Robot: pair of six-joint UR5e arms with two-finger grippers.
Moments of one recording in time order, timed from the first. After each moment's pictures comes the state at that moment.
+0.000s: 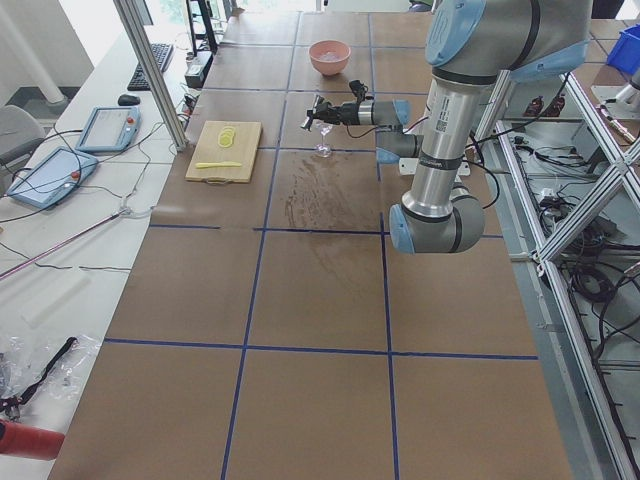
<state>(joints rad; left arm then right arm) -0.15 -2.07 -1.69 -2.58 -0.47 0.38 1.53 -1.81 1.88 -1.32 2.33 0.04</state>
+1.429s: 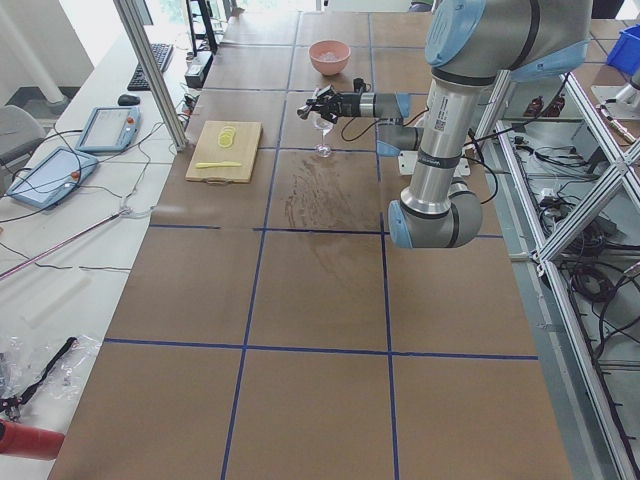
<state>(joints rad) -0.15 -2.12 -1.69 -2.58 -0.39 0.91 1.53 -1.81 1.88 -1.32 2.33 0.05</state>
